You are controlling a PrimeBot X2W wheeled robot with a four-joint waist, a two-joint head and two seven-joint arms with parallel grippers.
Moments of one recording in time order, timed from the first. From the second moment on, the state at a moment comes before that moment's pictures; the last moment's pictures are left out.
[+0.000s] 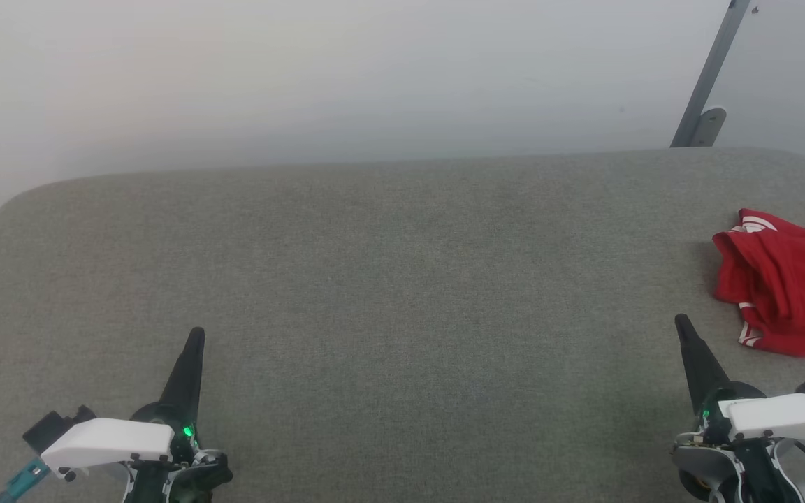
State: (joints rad) left arm -0.09 0.06 0.11 0.25 -1.51 -0.13 0.09; right arm -0.10 -0.06 -0.11 0.26 1.50 0.13 0.09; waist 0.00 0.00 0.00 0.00
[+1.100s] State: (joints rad) left arm -0.10 0.05 0.11 0.25 -1.61 -0.13 0.11; right arm -0.11 -0.05 -0.11 0.25 1.61 0.13 0.11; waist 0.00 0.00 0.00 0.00
